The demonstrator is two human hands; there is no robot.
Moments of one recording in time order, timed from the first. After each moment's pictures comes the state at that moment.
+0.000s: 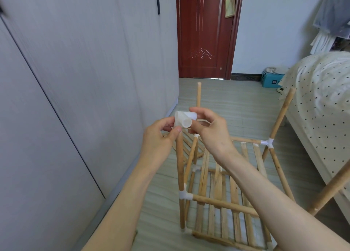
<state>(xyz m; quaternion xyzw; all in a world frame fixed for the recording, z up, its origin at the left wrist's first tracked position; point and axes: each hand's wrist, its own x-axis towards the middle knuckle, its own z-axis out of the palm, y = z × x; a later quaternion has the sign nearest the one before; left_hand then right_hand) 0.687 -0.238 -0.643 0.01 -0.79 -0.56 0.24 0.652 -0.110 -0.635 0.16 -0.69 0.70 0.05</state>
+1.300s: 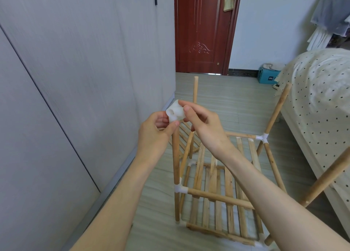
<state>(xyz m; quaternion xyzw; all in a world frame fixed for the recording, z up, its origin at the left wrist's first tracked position) 0.682 -0.234 -0.653 0.05 -0.76 -0.60 0.24 0.659 -0.106 -0.632 0.23 -0.74 0.63 0.05</state>
